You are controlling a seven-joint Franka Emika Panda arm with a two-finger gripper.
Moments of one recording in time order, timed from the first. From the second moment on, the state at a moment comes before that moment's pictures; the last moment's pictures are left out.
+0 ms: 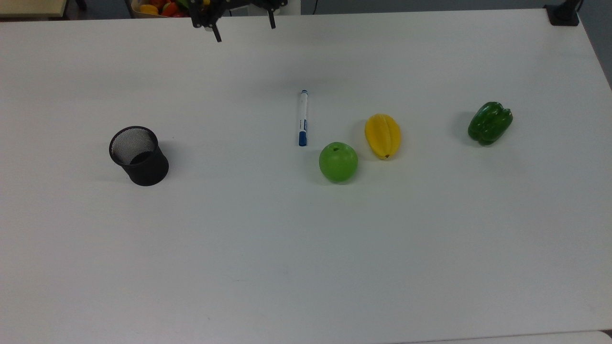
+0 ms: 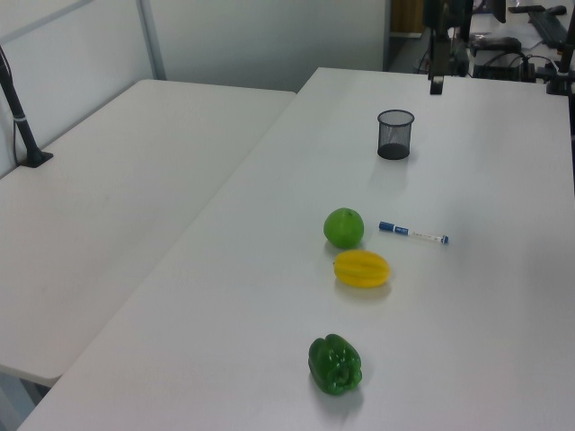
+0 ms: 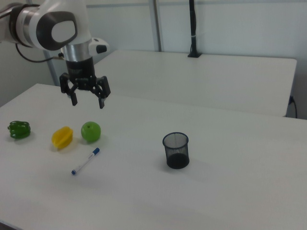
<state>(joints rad) 0.17 0.02 -0.13 -1.70 0.07 1.70 -0.31</state>
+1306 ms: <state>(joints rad) 0.18 0.28 0.01 -1.92 -0.04 2.19 0.18</state>
